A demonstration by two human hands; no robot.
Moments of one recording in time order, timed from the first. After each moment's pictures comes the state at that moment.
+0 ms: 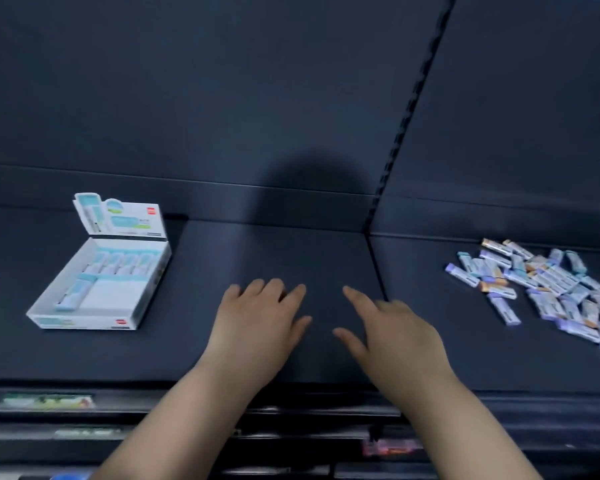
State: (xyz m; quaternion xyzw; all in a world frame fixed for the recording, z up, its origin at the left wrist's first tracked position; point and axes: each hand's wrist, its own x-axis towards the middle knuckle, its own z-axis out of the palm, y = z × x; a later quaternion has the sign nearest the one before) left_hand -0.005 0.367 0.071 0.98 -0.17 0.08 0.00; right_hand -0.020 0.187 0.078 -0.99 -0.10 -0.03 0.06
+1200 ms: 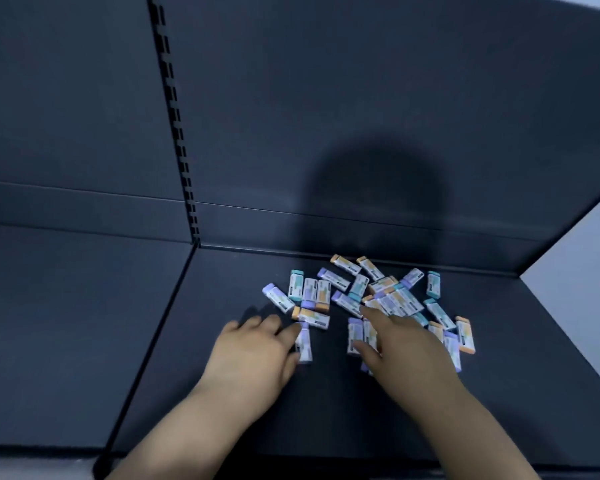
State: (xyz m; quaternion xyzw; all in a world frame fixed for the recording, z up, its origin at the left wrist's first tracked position) left_hand 0.046 0.036 0.038 0.98 -0.21 0.06 0.04; right_hand 0.048 -0.169 0.064 -1.00 -0.06 -0.02 0.06
